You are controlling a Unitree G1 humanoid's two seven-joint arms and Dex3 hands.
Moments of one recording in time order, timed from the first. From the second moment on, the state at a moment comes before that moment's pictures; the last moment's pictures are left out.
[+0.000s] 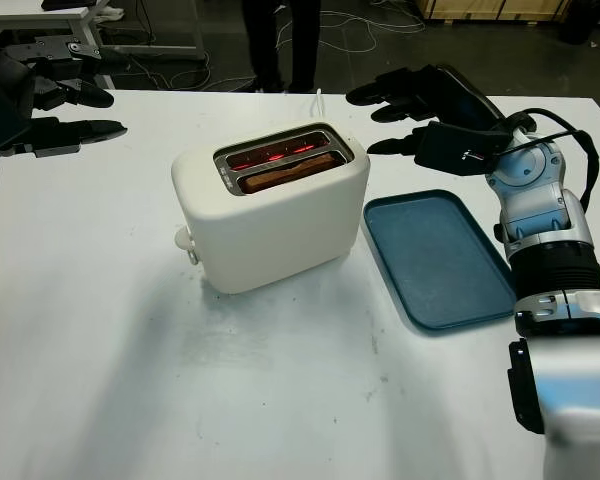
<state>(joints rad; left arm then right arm) -0.59 0.66 0.12 -0.21 0.08 0.45 -0.44 -0.87 -0.59 0.06 0.66 -0.22 -0.36 0.45</state>
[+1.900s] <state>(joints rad) -0.59 0.66 0.12 -0.20 0.08 0.45 -0.44 -0.87 -0.59 0.07 0.69 -0.23 -0.37 0.44</state>
